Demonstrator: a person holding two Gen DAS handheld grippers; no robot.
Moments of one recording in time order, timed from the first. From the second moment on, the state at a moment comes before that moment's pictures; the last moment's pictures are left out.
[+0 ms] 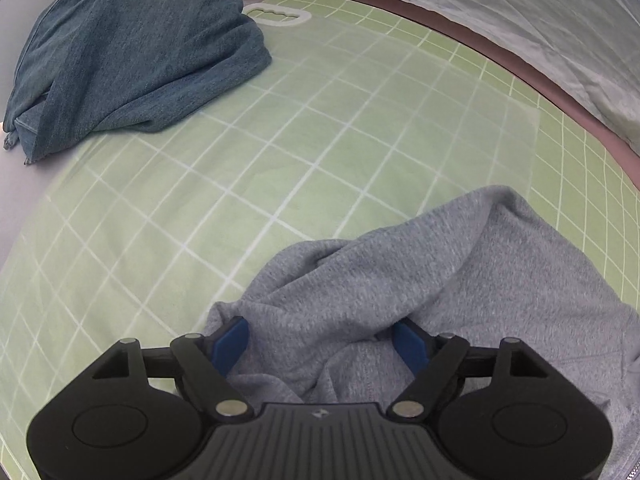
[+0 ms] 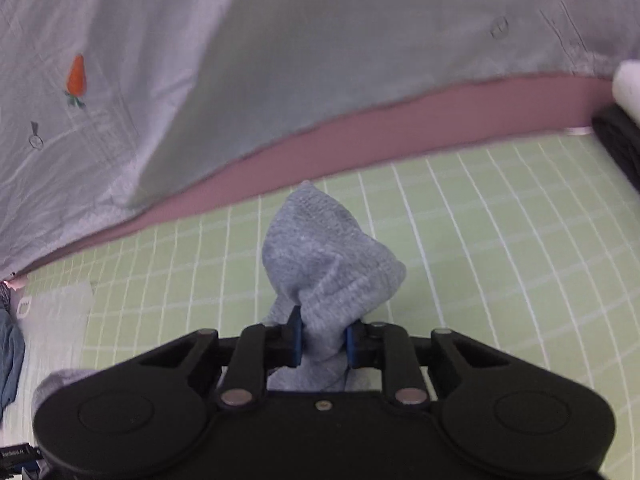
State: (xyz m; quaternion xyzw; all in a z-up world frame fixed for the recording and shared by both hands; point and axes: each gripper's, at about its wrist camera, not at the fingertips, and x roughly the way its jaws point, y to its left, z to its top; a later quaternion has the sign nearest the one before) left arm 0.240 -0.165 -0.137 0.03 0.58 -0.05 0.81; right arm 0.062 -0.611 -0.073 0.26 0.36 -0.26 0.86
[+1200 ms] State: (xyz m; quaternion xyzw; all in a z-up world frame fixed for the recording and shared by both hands) left arm 0.193 -0.176 -0.105 0.01 0.58 -0.11 0.81; right arm -0.031 -0.552 -0.144 0.30 0.44 -0.21 0.82
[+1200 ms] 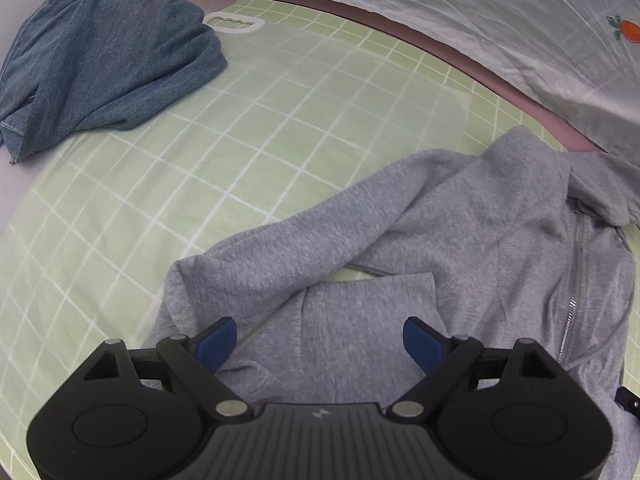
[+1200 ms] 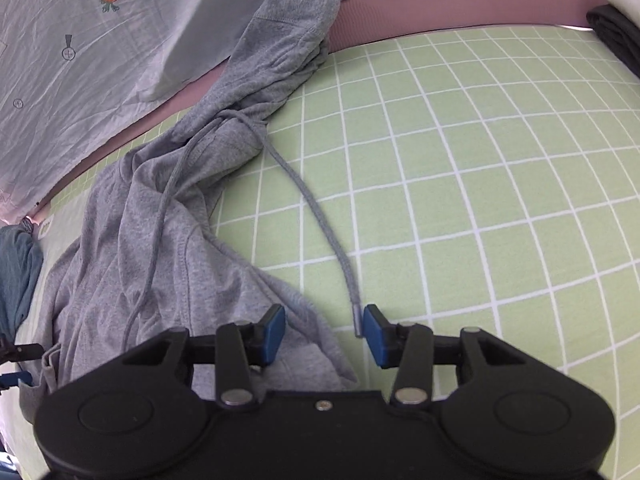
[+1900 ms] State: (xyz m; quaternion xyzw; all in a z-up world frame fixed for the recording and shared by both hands) left arm 0.152 -0.190 -0.131 0.06 0.60 -0.15 0.79; right arm -0.120 -0.520 -0.029 0.24 0.31 -0.28 0.87
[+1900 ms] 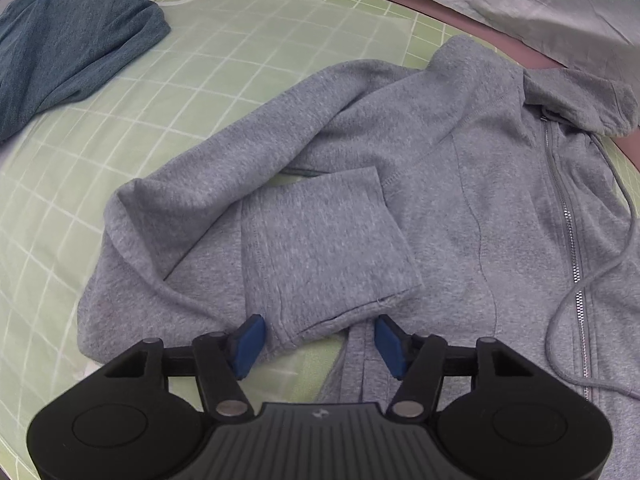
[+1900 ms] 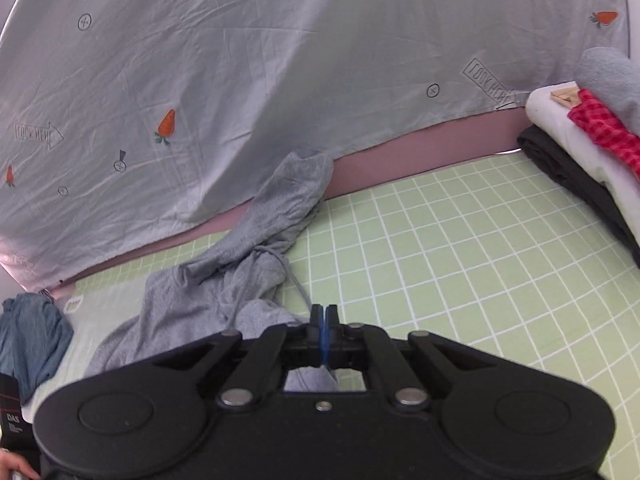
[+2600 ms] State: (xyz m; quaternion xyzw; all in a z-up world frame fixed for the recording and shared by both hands) left arm 0.152 -0.195 -0.133 0.06 0.60 -0.15 0.78; right arm -0.046 -0.585 -0.134 0.28 0.41 -0.25 0.83
